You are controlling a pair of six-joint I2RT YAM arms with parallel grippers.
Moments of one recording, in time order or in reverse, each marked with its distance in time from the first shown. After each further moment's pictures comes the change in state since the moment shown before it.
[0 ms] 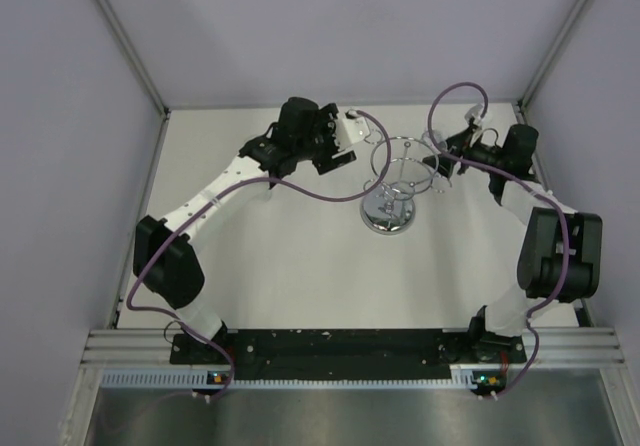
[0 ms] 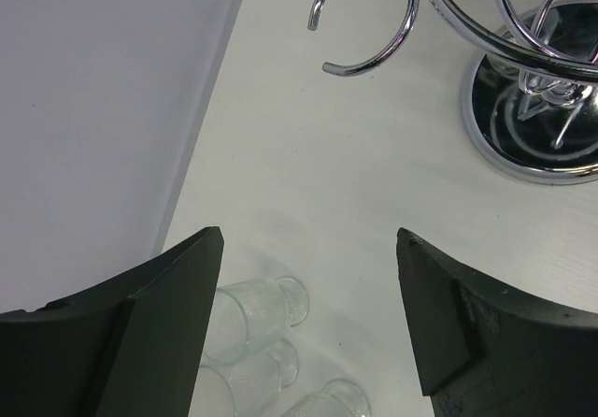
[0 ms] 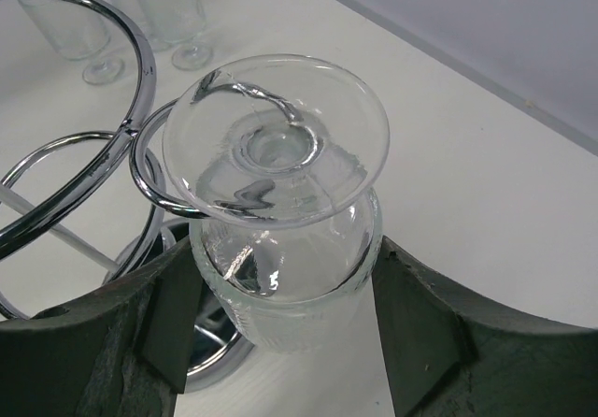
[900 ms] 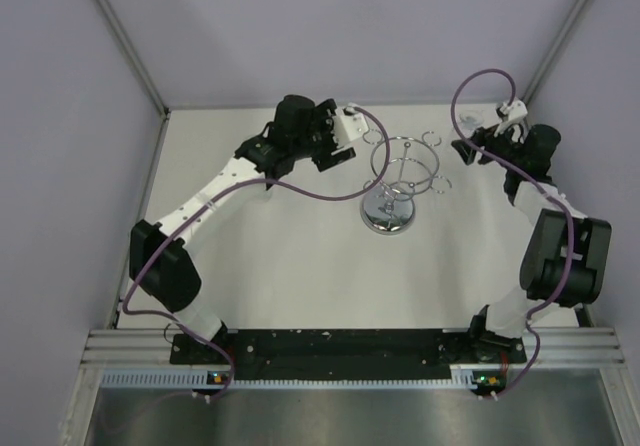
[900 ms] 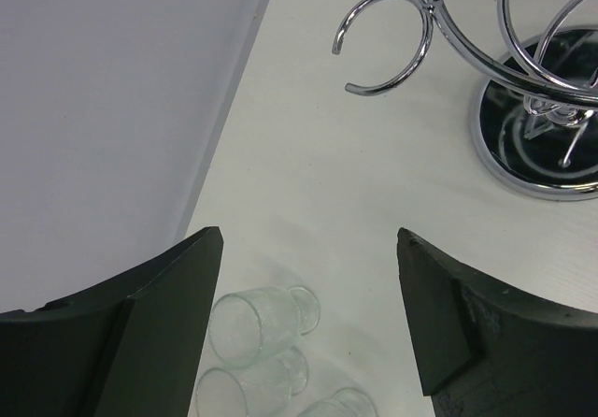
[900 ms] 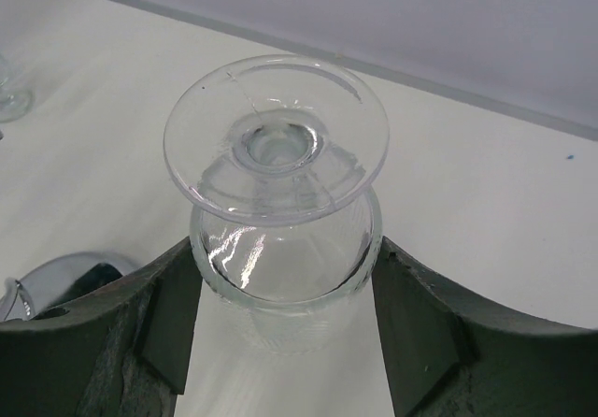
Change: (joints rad) left arm 0.000 -0.024 -0.002 0.022 0.002 -0.007; right arm -0.098 -0.013 0.005 0.026 0.294 0.097
